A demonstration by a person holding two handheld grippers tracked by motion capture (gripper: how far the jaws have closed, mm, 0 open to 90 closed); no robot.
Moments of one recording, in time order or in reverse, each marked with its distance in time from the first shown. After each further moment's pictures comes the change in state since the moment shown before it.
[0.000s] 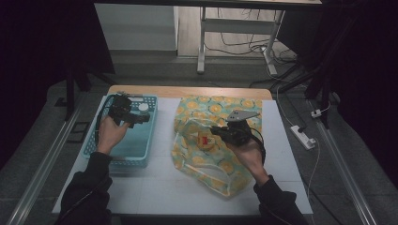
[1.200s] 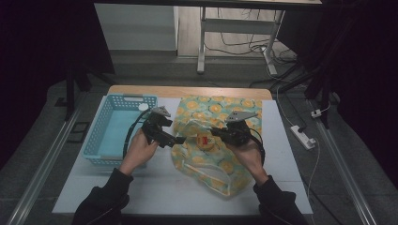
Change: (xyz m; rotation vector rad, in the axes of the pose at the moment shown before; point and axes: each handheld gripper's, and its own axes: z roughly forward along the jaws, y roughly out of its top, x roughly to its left) left arm -0.124 0.000 0.009 -0.061 -0.320 0.263; right arm -0.004 -0.006 0.006 0.029 -0.004 0.012
